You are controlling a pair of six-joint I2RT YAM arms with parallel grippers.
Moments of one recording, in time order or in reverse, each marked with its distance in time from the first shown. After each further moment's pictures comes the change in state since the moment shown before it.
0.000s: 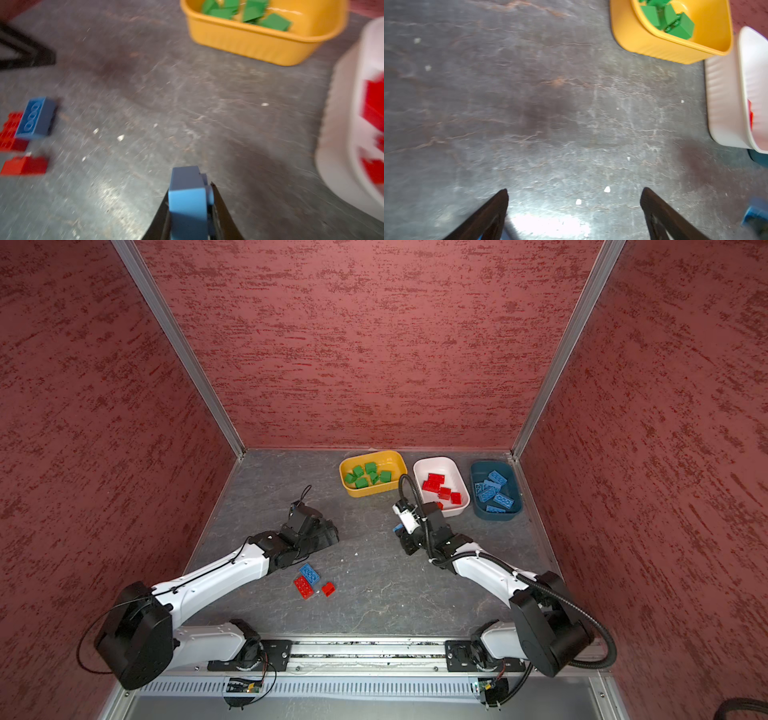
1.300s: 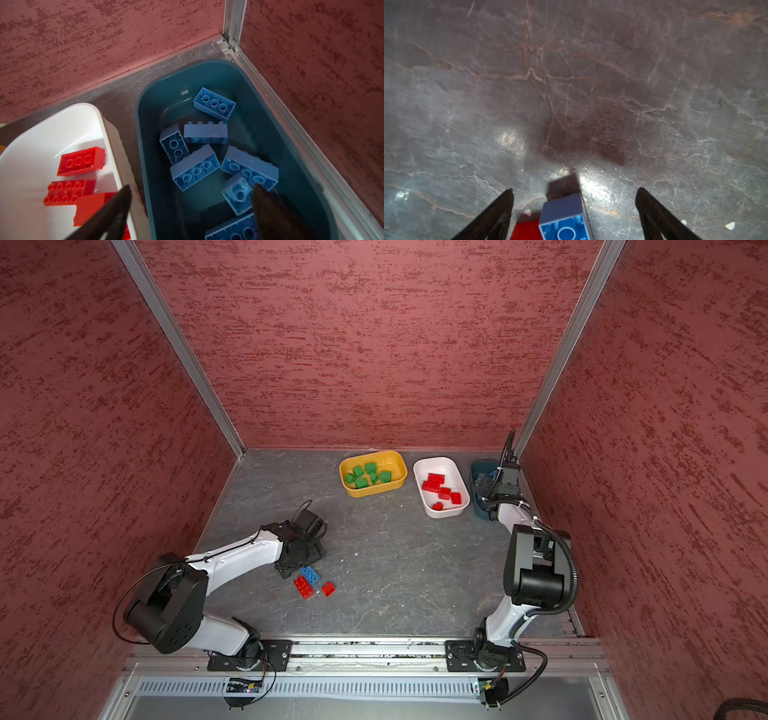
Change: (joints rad) left arm 0.107 0.166 -0.010 -0.306 0.027 -0.172; right arm -0.644 0.371 0.396 0.007 0.240 0.236
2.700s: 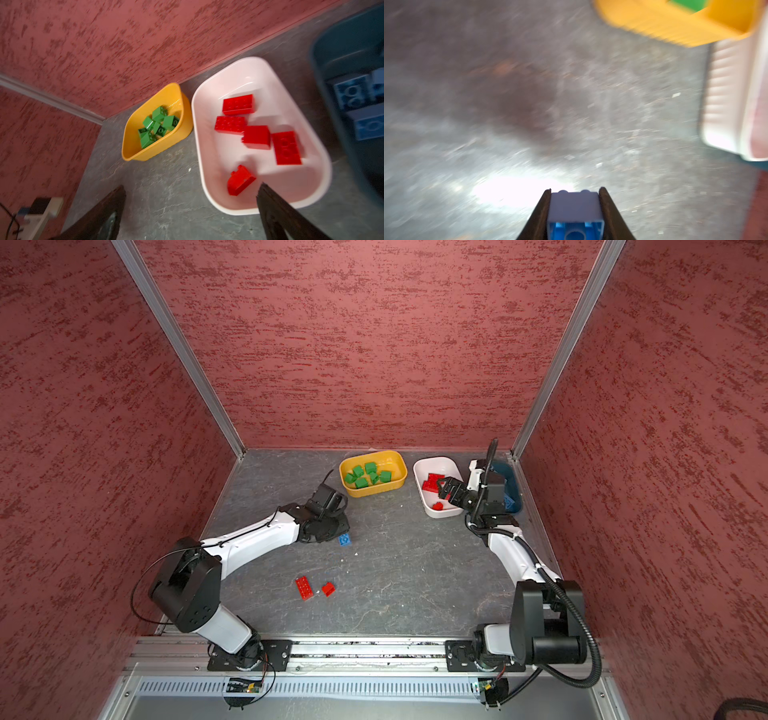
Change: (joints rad) left arm -0.087 0.164 0.336 0.230 0.154 0.109; right arm 0.244 -0.346 -0.237 0.065 -0.436 0.295
